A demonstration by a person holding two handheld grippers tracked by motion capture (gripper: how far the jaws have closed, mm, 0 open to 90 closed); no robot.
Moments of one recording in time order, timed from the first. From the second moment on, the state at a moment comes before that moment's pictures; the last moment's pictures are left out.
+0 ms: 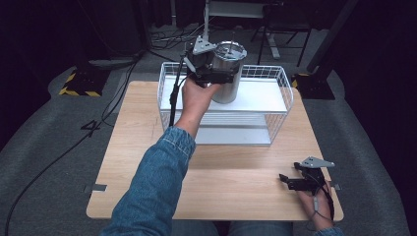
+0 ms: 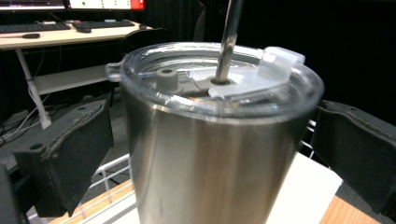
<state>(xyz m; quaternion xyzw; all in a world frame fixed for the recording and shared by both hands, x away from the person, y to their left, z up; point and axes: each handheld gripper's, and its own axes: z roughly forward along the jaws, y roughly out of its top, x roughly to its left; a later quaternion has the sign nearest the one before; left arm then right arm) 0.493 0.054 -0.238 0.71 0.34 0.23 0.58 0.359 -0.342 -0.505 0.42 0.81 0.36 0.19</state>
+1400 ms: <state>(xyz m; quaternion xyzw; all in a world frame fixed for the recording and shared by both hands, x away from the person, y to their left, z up) 0.342 0.131 -0.241 0.73 0.25 0.22 0.60 0.361 -0.341 -0.505 0.42 0.81 0.36 0.19</state>
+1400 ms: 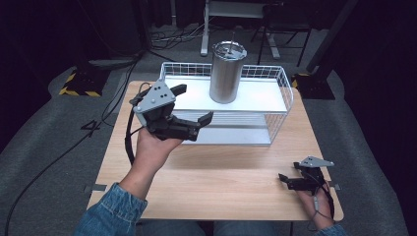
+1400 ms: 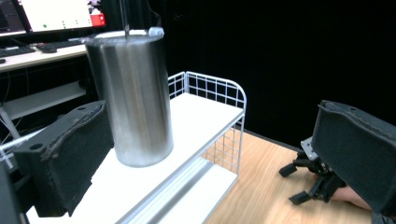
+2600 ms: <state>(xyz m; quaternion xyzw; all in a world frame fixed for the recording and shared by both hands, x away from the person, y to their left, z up) 0.300 0.212 -0.377 0.74 0.29 0.22 0.56 0.361 -0.341 -0.505 0.42 0.81 0.36 0.19</state>
